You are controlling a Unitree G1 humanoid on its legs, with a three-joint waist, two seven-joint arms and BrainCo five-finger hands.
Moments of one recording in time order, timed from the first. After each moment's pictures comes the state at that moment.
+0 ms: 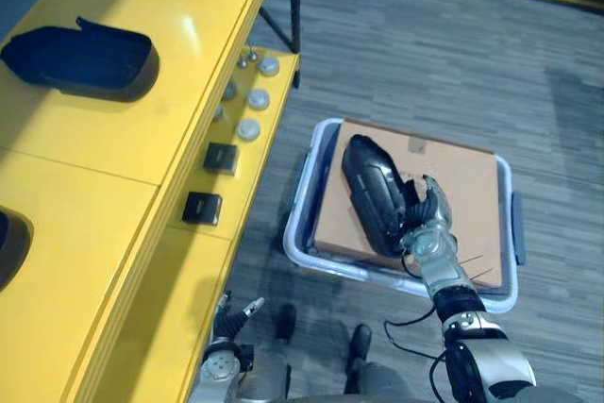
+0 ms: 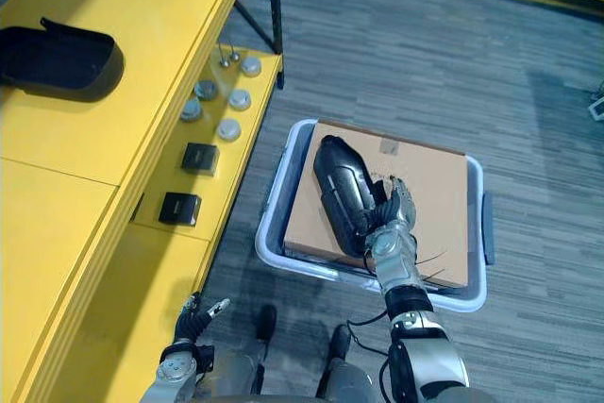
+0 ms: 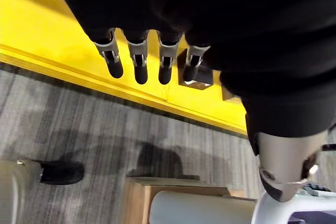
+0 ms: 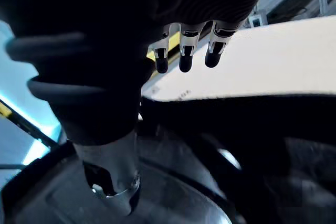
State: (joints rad) left arm 0.13 0.06 -0.04 0.64 0.05 -0.08 0.29; right arm -0.56 -0.13 -0.10 0.83 -0.61 0.17 -0.37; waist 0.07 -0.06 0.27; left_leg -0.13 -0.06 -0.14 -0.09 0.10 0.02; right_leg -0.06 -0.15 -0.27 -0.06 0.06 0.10
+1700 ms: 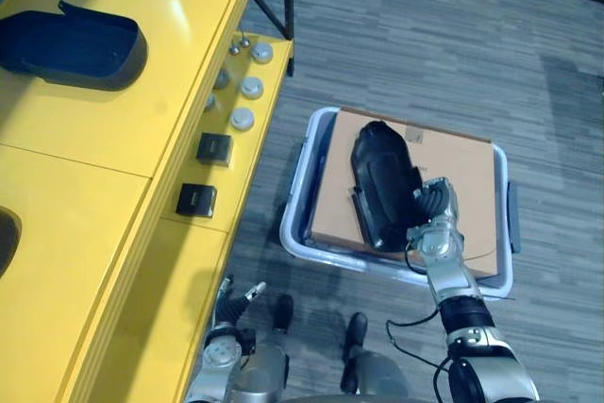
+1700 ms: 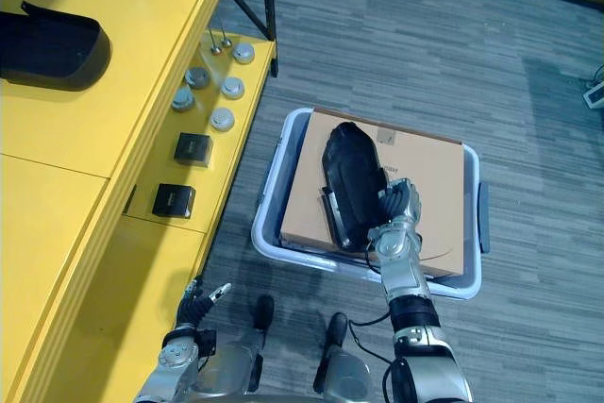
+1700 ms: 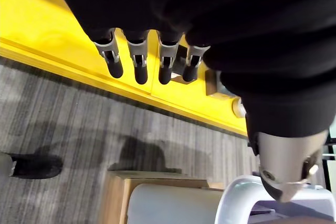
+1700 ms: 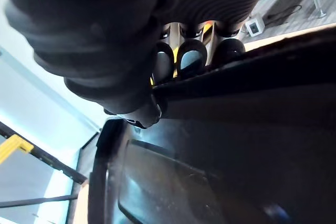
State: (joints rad) left arm 0.14 0.07 -0.04 0.54 0.03 -0.08 0.28; right arm -0.32 -0.12 -0.10 0.40 -0.47 0.11 -0.38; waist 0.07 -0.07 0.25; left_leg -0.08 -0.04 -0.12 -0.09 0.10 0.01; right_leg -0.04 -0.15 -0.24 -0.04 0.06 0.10
